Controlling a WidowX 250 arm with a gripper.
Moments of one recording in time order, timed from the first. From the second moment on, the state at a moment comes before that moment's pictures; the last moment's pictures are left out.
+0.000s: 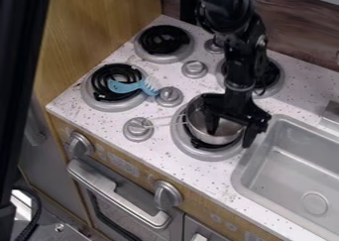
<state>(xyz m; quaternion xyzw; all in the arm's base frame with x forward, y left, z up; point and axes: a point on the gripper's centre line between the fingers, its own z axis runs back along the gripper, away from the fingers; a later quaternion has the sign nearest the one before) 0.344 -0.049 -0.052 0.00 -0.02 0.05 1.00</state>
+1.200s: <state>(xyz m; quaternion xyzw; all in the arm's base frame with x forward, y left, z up) 0.353 -0.046 -0.063 0.00 -0.04 0.00 1.00</state>
